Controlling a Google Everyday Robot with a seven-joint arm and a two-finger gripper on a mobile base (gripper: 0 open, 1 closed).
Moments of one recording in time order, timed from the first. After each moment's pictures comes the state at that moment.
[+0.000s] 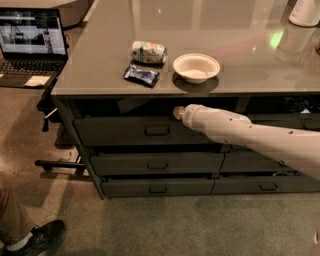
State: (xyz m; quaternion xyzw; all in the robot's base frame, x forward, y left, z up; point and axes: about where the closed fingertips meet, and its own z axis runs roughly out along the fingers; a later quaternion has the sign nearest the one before) arm 0.730 -0.088 0.696 0.00 0.85 0.25 0.46
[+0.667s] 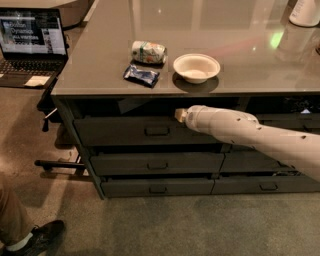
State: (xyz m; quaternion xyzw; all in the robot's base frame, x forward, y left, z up) arm 0.710 -0.092 0.701 -0.04 0.86 0.24 0.45
